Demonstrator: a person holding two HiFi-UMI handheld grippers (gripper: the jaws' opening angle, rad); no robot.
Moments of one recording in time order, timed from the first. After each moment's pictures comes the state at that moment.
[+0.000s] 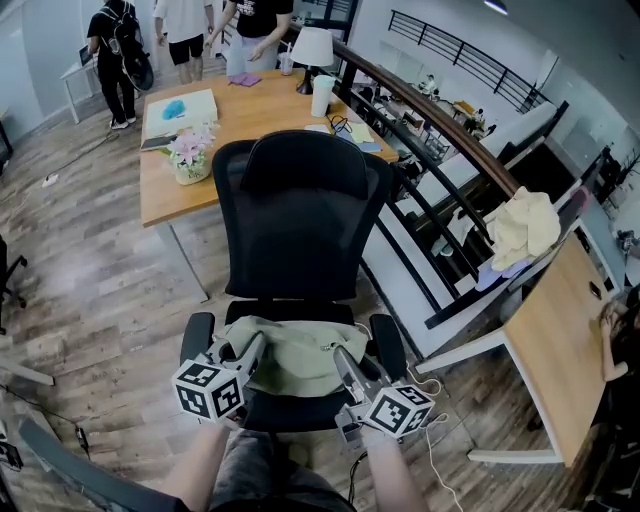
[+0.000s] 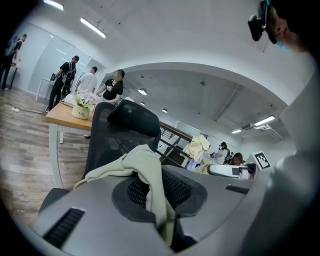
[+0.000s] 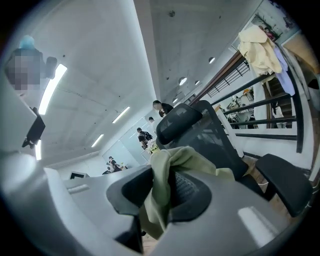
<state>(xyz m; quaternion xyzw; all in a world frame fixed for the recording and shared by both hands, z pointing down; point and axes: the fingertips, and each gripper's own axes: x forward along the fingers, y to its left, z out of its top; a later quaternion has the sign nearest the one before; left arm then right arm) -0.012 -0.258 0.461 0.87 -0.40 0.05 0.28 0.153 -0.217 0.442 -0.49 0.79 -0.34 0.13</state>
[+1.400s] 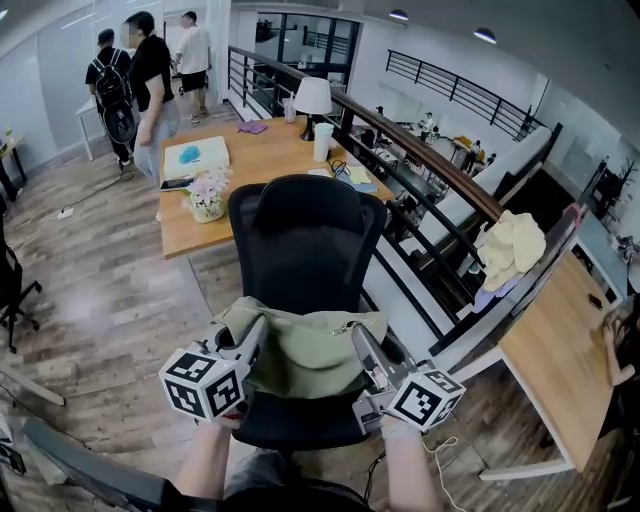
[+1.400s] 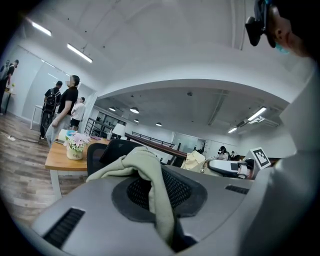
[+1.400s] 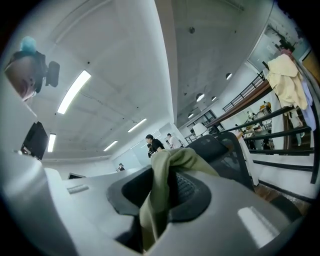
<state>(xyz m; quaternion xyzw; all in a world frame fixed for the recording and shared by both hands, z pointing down) -0.019 -0.249 0.302 0.89 -0.42 0.01 0.17 0.156 -0.215 0.284 -0.46 0.83 -0.24 0.18</state>
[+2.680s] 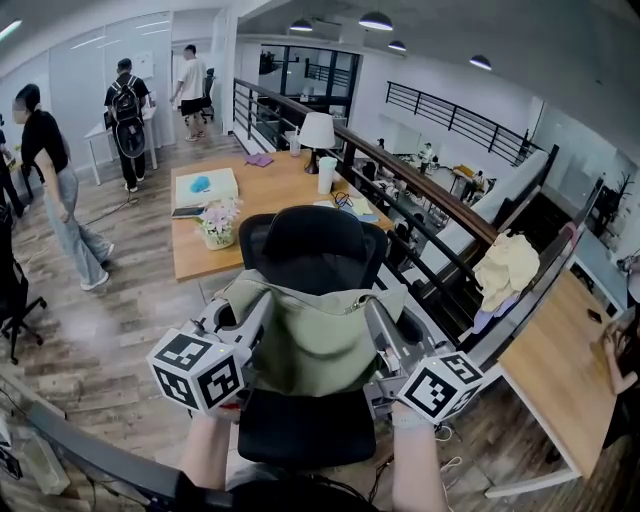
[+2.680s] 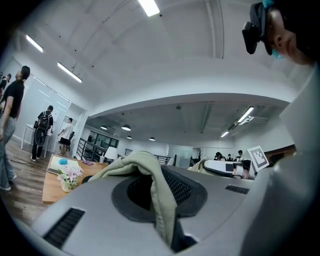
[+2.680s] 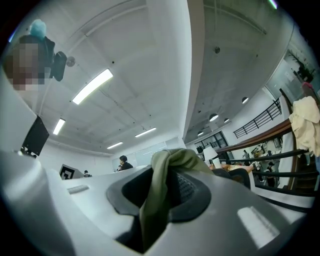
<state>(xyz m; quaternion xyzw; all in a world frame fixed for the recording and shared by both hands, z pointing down) -0.027 -0.243 0.182 0.91 -0.40 -0.06 0.08 0.141 -0.215 0.166 -0.47 0.85 -0.10 0.19</state>
